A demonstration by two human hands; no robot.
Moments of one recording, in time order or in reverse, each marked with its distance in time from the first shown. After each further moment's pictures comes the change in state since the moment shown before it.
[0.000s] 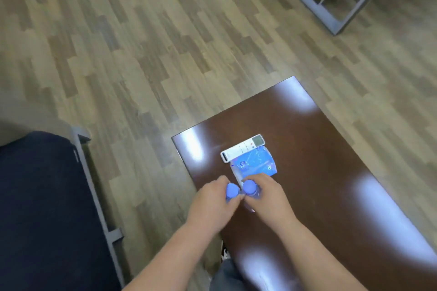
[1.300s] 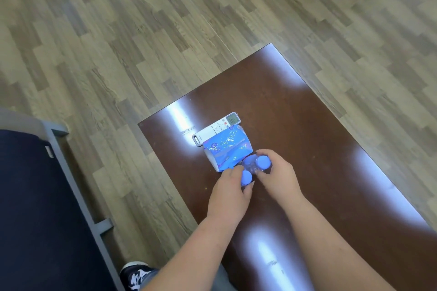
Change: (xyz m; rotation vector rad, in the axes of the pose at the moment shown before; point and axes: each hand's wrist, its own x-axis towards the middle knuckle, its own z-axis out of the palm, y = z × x) left_hand 0.018 0.057 0.132 -0.014 0.013 0.047; right_hand 0.024 0.106 -0.057 0.061 0.136 0.143
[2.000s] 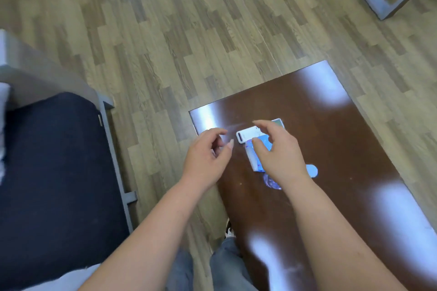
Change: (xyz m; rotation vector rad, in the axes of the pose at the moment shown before) left_hand -0.010 -0.069 -0.159 -0.428 0.389 0.009; right_hand -0.029 -0.154 0.046 -0.085 -0.074 -0.371
